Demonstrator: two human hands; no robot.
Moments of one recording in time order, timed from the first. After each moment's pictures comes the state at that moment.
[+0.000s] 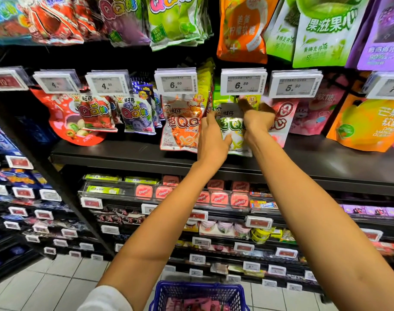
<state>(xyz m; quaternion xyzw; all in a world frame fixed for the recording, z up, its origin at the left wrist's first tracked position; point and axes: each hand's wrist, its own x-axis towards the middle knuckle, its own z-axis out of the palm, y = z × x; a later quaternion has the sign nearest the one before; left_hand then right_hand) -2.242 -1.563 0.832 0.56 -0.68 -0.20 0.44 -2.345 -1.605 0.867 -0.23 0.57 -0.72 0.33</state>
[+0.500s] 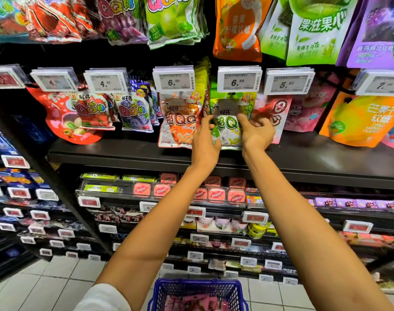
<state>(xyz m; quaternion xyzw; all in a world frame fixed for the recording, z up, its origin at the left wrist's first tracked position) -2.230 -1.555 0.810 0.51 -0.67 -0.24 0.49 -2.348 -1.577 0.826 -0.26 0.58 -0.73 0.25</state>
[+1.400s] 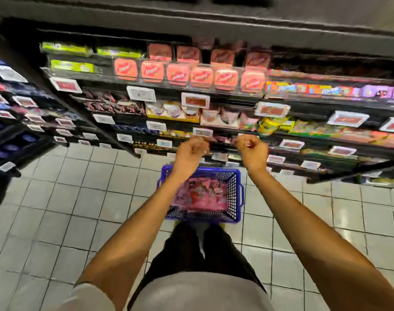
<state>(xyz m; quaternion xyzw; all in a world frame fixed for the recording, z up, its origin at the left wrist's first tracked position) -2.178 -1.401 0.540 0.62 -0.51 -0.51 0.31 -2.363 -1.398 0.527 -0.37 0.73 -0.39 0.42</state>
